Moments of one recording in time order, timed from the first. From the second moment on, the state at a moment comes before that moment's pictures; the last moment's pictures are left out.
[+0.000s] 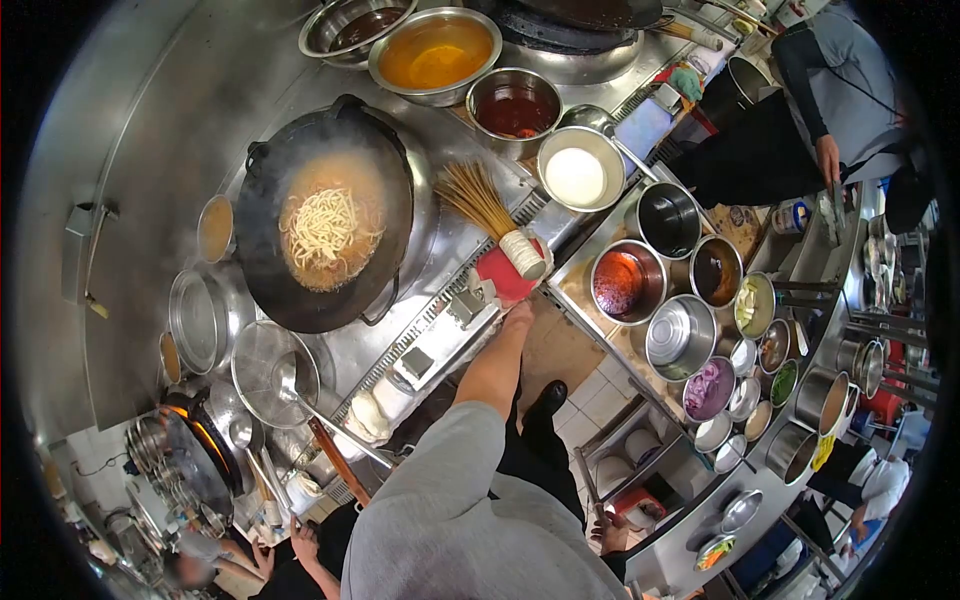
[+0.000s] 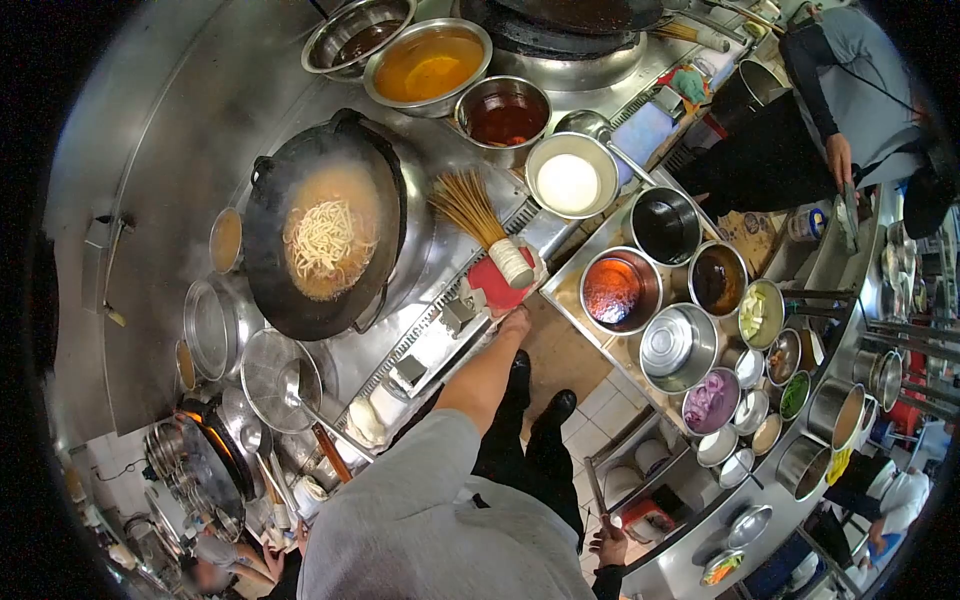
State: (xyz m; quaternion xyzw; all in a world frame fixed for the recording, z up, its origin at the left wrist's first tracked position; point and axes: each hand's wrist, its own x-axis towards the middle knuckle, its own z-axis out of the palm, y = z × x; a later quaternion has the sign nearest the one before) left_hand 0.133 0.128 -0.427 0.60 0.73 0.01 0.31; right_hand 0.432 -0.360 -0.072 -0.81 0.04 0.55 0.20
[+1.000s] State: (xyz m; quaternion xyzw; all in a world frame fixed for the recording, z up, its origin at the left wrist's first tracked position) left_hand 0.136 0.149 -0.387 0.57 0.73 -0.03 0.36; right_hand 0.421 -0.355 -0.075 -0.81 0.03 0.55 0.21
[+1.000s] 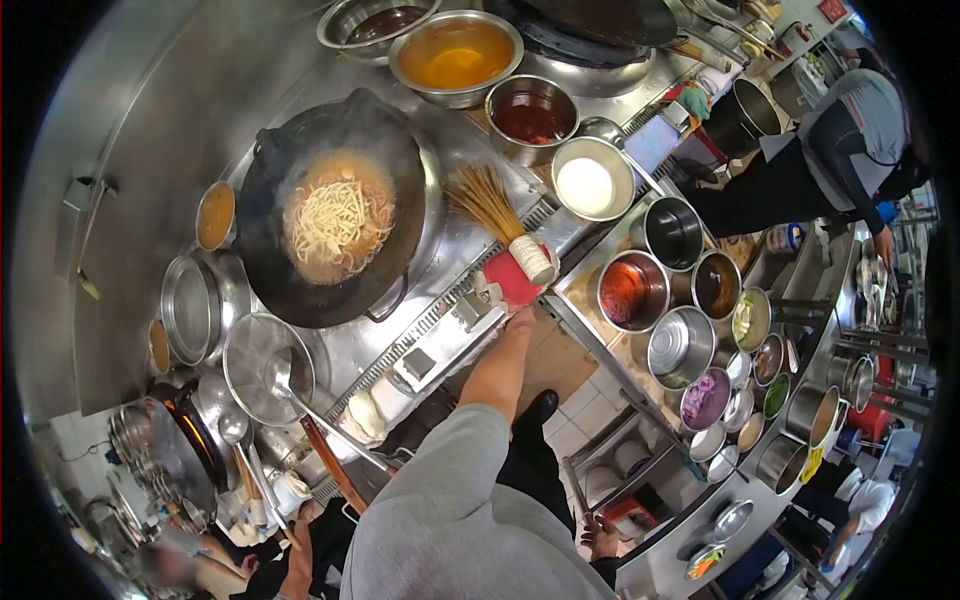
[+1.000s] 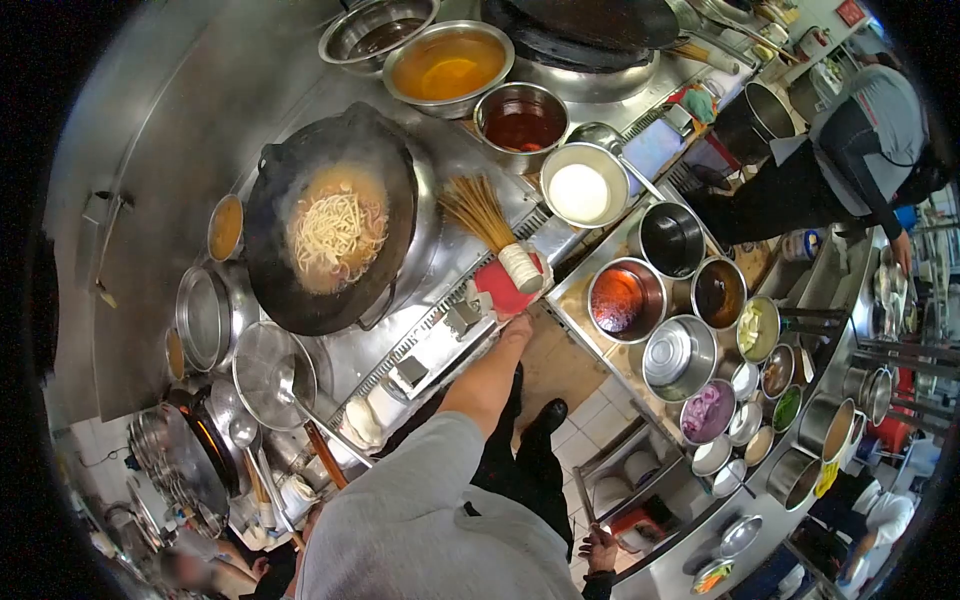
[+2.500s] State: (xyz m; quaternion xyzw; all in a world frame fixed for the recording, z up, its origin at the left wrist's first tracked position) left_hand 0.134 0.160 -0.356 0.56 0.73 -0.04 0.39; right_hand 0.431 -0.333 -0.084 -0.79 0.01 0.57 0.23
